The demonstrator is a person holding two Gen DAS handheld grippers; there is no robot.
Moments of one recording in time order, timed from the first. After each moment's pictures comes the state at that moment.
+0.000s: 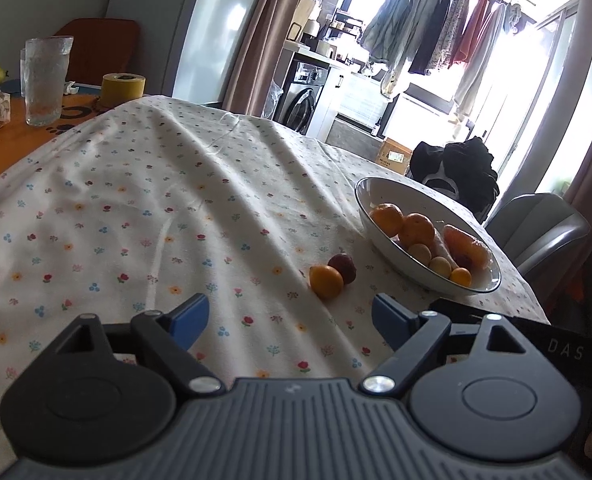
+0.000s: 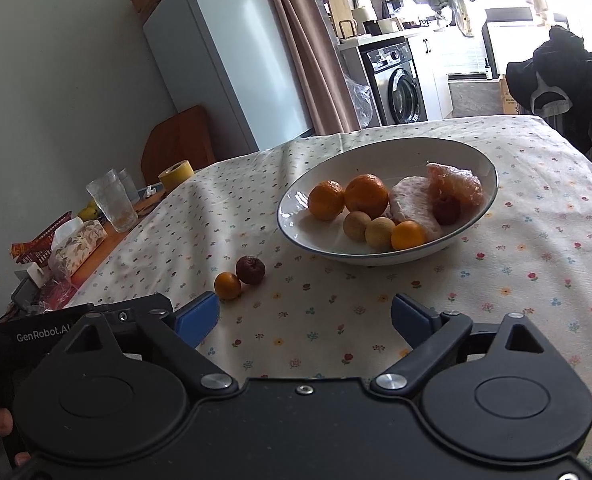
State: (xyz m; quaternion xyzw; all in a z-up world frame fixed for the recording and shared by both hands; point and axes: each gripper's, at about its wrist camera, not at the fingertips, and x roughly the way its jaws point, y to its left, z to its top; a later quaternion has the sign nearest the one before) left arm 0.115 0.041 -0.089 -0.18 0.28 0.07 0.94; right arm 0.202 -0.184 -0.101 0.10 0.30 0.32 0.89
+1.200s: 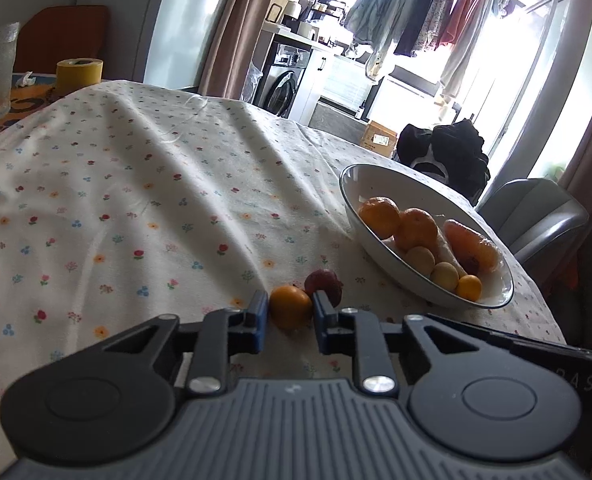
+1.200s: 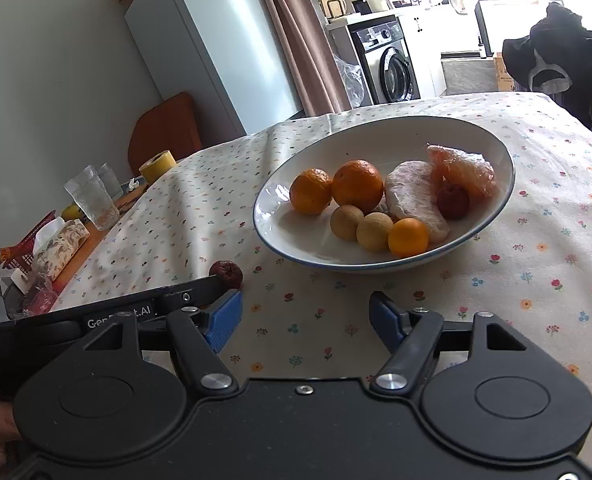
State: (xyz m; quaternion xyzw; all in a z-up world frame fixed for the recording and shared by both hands) left arm 0.173 0.039 -0.107 -0.18 0.30 0.04 0.94; right arm 0.232 -0.174 -0.113 0.11 0.33 0.31 0.89
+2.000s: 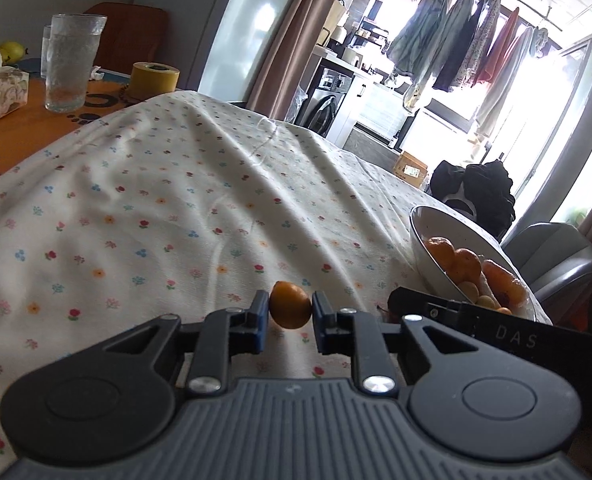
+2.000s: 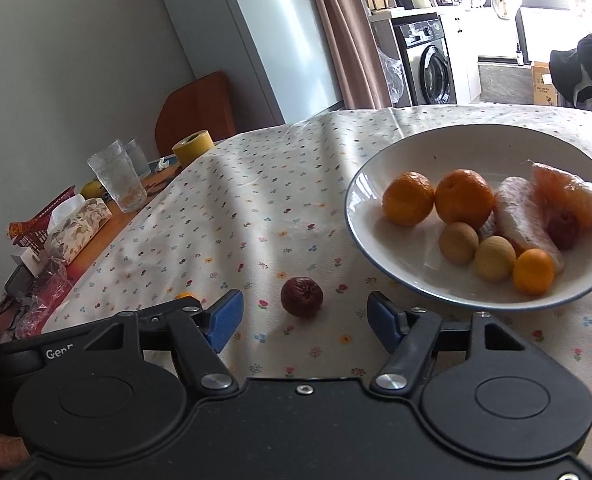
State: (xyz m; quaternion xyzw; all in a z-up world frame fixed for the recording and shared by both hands) left arm 0.132 0.095 -0.098 -0.22 0.27 0.09 0.93; right arm 0.239 -0.105 -0.102 0.07 0.33 0.35 0.88
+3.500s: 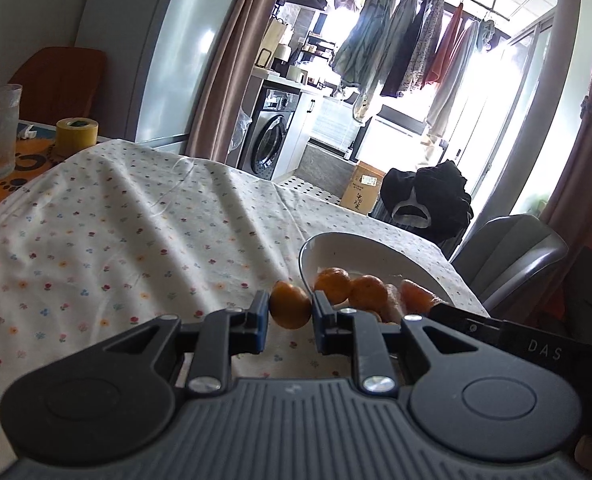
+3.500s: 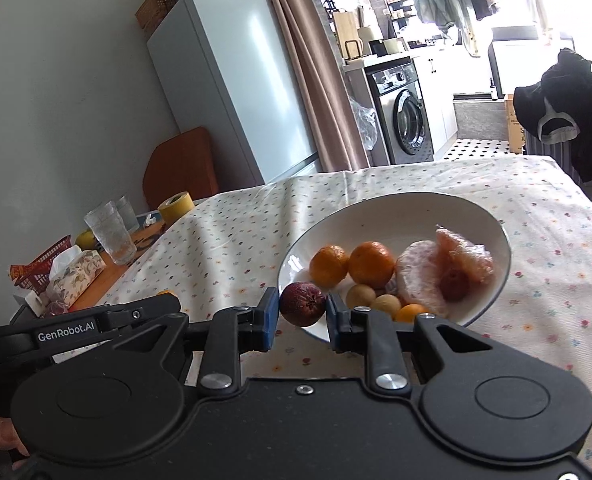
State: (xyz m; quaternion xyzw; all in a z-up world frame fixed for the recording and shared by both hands) left arm 0.159 0.022 -0.047 -0.18 0.24 0.04 0.95; right arm 0.235 -0.188 -0.066 0.11 0.27 0.31 0.91
